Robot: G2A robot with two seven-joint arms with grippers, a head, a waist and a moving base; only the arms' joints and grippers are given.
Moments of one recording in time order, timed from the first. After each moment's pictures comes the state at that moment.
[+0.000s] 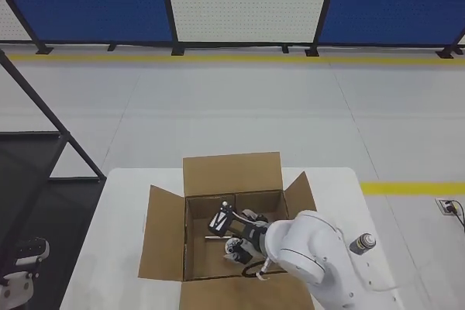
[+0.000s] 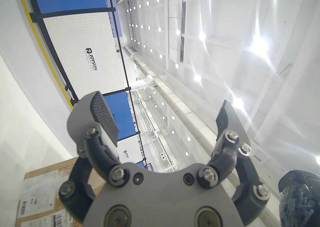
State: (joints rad) left arm 1.77 -1.27 -1.99 -2.04 -0.52 -0.49 -0.06; right arm -0.64 -1.31 0.87 -1.77 -1.00 -0.26 1.33
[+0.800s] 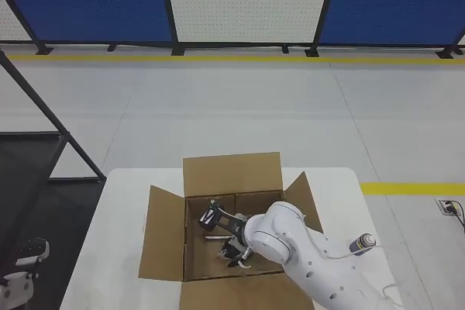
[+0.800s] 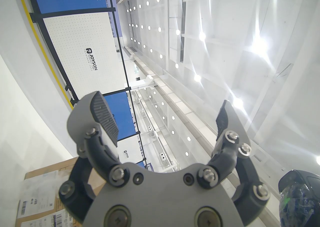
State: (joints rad) left arm 1.77 -1.27 -1.99 -2.04 -0.52 -0.49 -0.06; right arm -0.47 -1.40 0.69 -1.38 -0.93 -0.20 1.23
